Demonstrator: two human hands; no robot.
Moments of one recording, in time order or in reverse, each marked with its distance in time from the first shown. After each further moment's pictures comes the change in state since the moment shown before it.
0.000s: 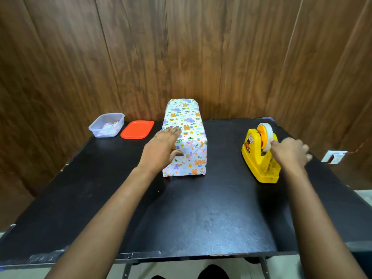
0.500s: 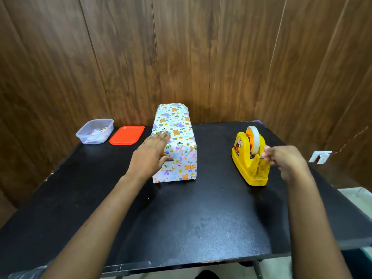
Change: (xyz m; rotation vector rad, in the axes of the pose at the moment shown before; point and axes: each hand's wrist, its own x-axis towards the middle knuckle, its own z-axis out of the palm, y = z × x) left_hand 0.001 0.001 0.001 -0.010 0.003 0.002; right_hand 0.004 0.017 -0.017 0.757 -0.293 0.143
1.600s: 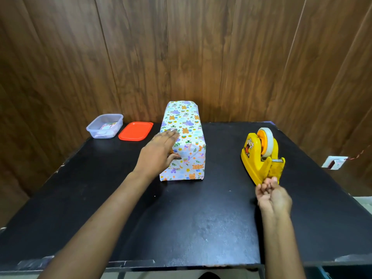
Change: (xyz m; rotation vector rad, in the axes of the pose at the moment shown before) left_hand -0.002 0.003 0.001 -0.001 0.007 0.002; right_hand -0.040 0.070 0.044 0.996 0.103 0.221
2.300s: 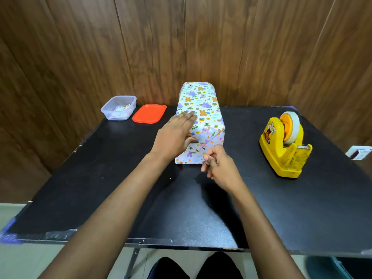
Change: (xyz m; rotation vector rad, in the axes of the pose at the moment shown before) left_hand 0.001 -0.003 0.001 0.022 0.033 0.025; right_hand -0.054 0.087 0.066 -1.208 -0.856 -0.415
